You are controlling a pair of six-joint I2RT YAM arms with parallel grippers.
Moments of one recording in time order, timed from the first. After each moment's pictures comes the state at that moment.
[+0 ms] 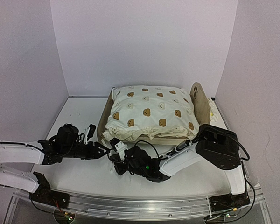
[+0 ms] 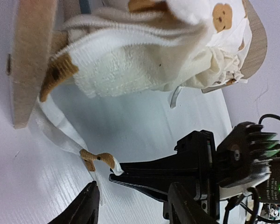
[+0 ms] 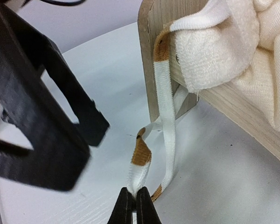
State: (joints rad) left arm -0.75 1.10 0.39 0.16 0.30 -0.73; right arm 1.25 2.19 1.15 0.65 0.26 0.25
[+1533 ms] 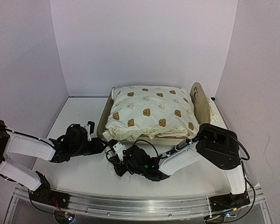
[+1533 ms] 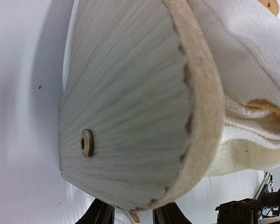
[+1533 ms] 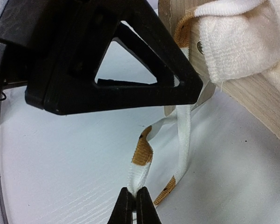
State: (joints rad) left arm -0.75 1.34 0.43 0.34 0.00 -0.76; right arm 1.25 2.19 1.17 0.59 0.19 0.25
